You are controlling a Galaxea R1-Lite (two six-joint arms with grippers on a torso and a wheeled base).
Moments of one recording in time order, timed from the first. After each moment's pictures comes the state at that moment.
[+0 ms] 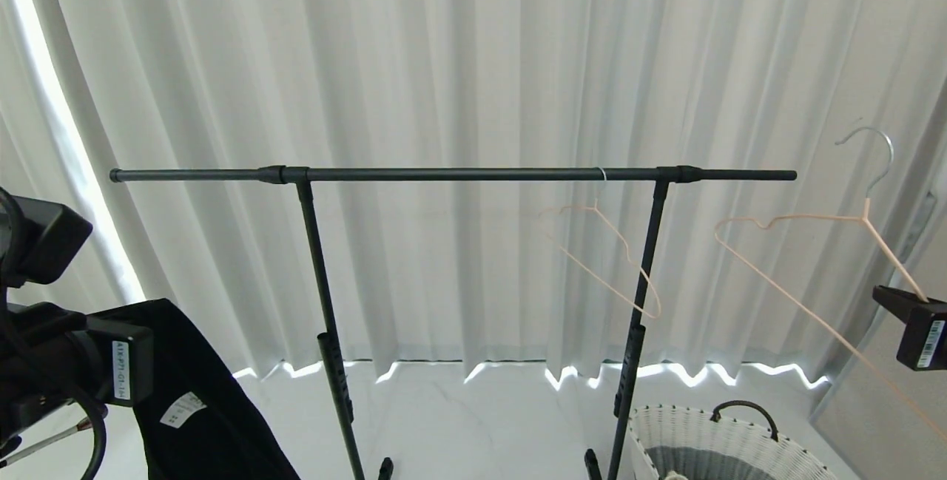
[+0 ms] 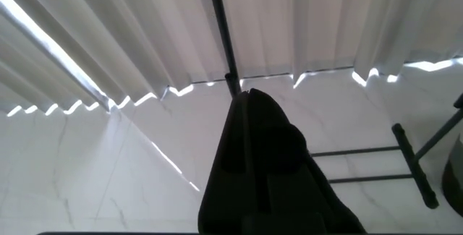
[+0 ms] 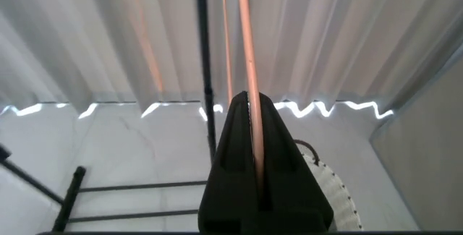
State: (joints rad) left arm -0.20 1.05 -0.58 -0.07 0.23 0.14; right arm 0.11 1.13 -0.40 -0.50 -0.03 0.06
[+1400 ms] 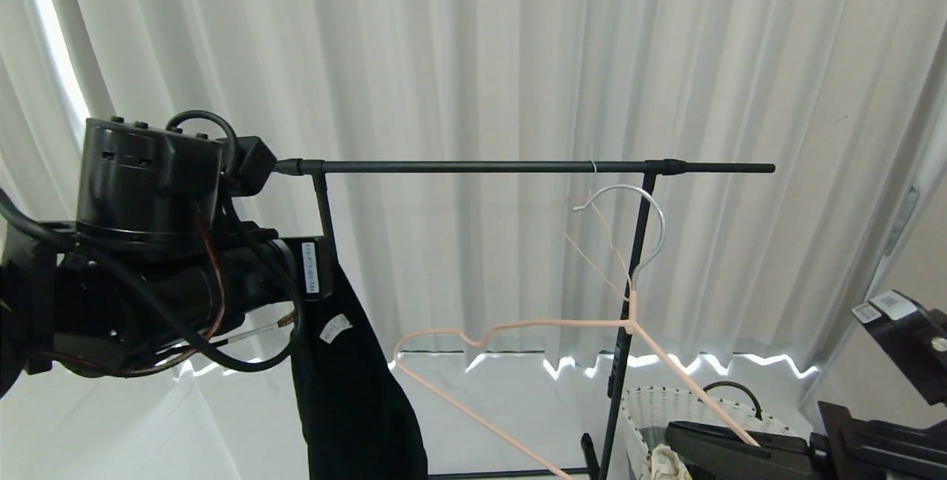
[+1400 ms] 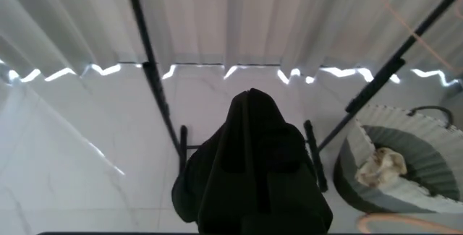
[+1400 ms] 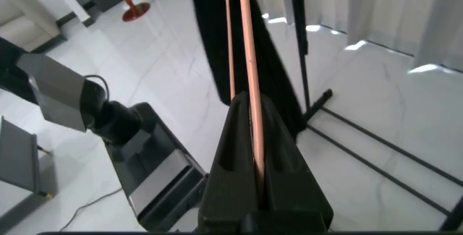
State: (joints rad) left arm -0.45 1.45 -0.89 -0.06 0.28 -0.21; right arm 1.08 1.18 -0.41 -0.55 0.01 0.49
